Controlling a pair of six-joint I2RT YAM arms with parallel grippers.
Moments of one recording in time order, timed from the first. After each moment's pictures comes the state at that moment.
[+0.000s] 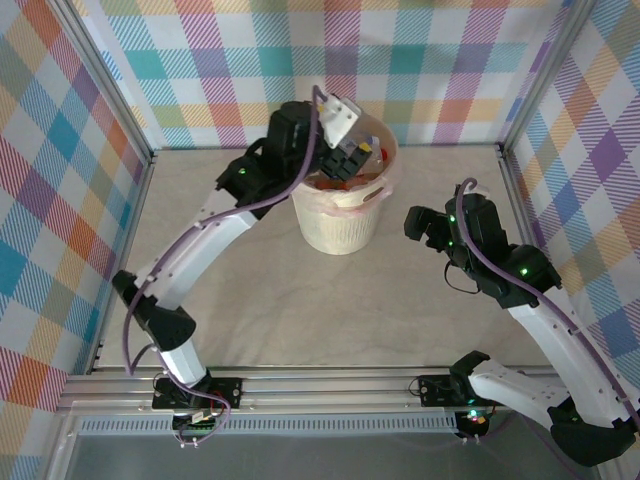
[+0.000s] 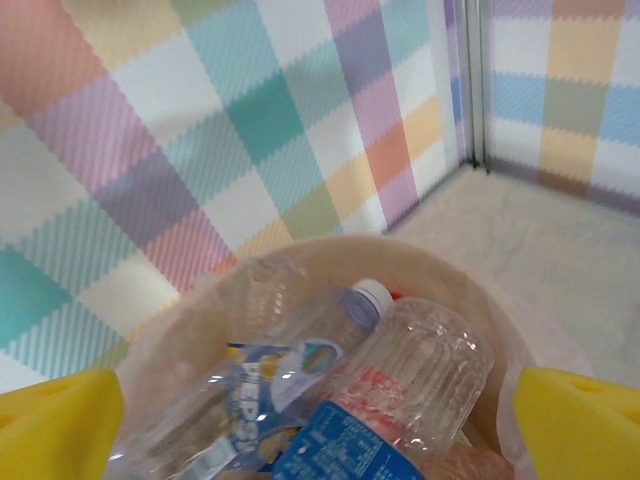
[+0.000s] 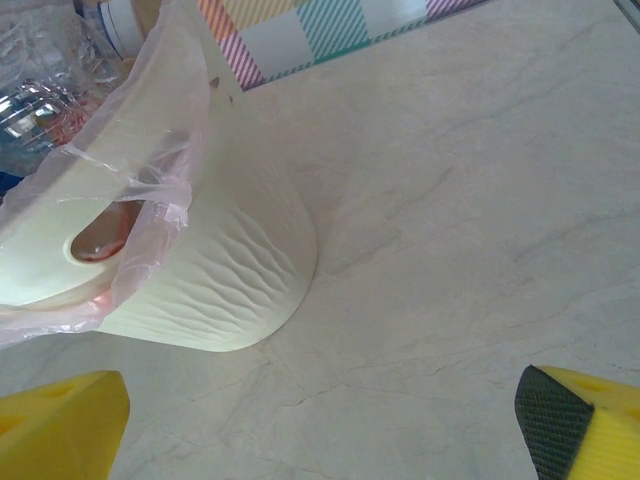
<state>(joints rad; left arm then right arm) -0.77 1.70 2.04 -0.58 -0.21 0.26 0.57 0.95 1.26 -0.97 0.37 0.64</state>
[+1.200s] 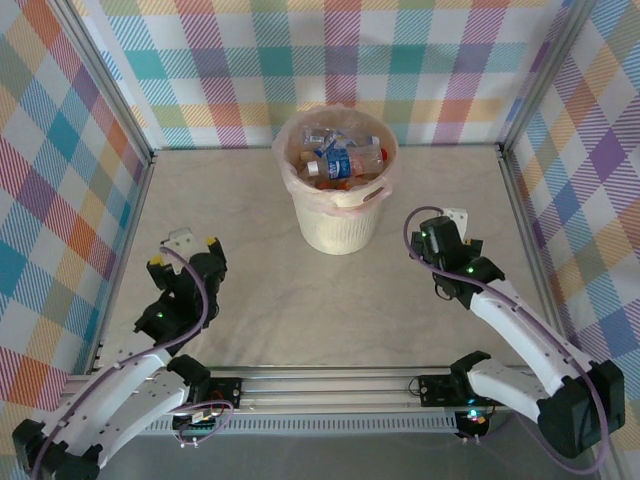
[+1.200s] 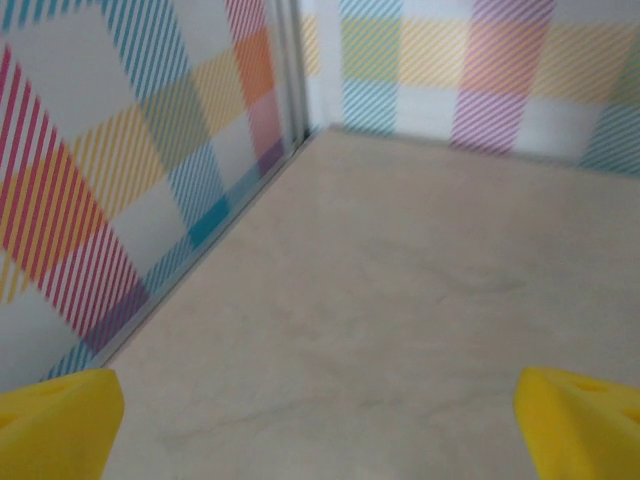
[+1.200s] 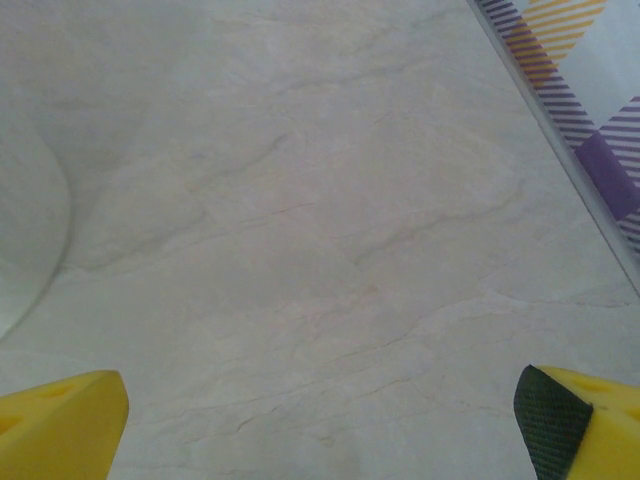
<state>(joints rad) -0.53 0.68 0.55 -0.42 -0.98 -0.39 0.45 1.03 0.77 -0.53 0.58 0.37</state>
